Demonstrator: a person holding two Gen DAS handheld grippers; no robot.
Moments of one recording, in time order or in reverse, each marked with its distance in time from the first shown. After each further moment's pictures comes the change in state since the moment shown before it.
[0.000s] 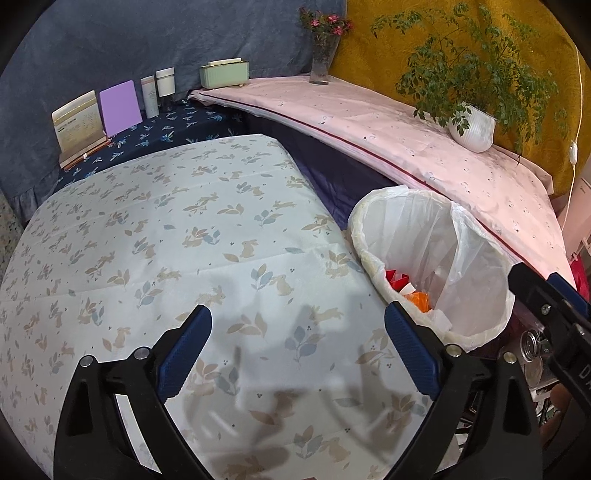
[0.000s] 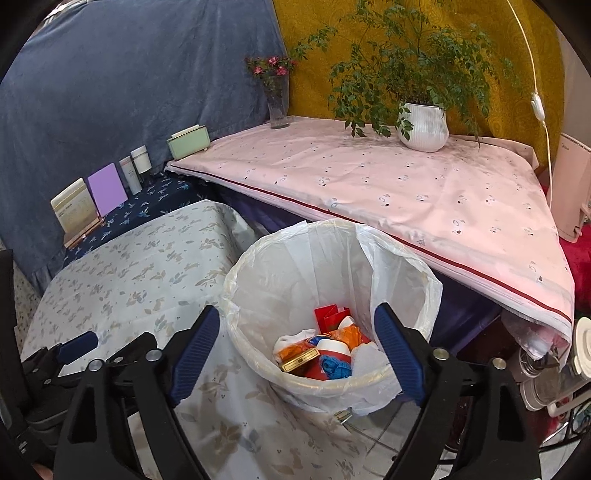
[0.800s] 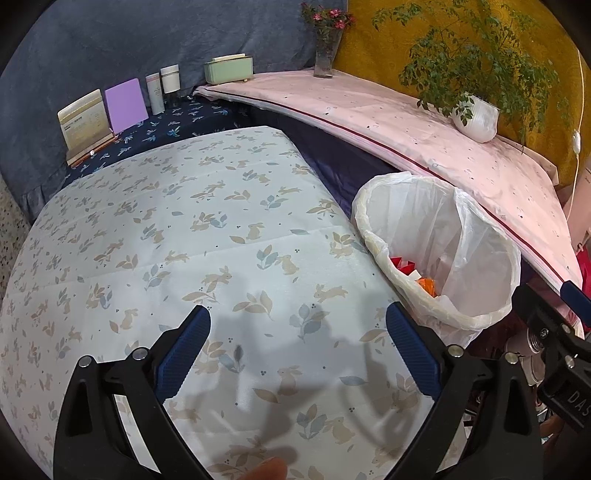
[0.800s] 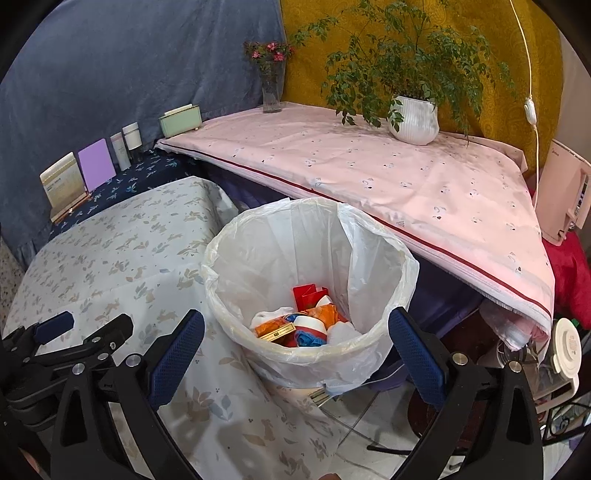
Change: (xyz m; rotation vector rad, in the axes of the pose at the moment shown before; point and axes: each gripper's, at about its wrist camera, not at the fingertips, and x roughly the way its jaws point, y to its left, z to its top) left arm -0.006 -0.006 -0.012 0.014 0.018 0.032; right arm -0.006 -0.004 -0.016 -0.061 0.054 -0.068
